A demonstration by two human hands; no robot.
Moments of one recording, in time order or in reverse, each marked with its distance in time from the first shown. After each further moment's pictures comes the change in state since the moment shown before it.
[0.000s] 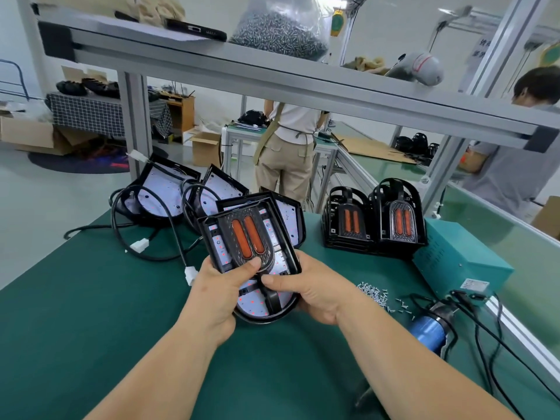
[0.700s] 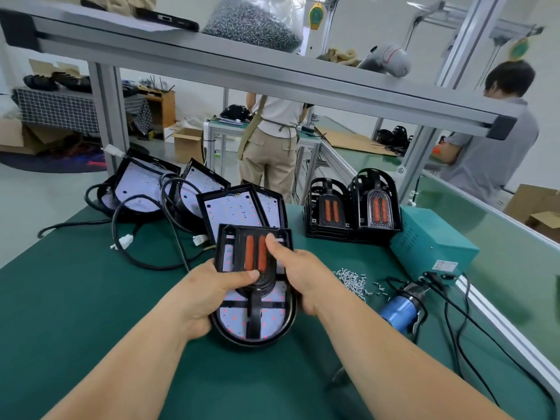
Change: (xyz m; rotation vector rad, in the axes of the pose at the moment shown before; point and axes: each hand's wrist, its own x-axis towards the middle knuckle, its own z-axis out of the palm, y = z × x) left_hand -0.006 0.003 -0.006 0.265 -0.267 -0.241; right_hand -0.006 0.006 0.003 0.051 0.413 0.107
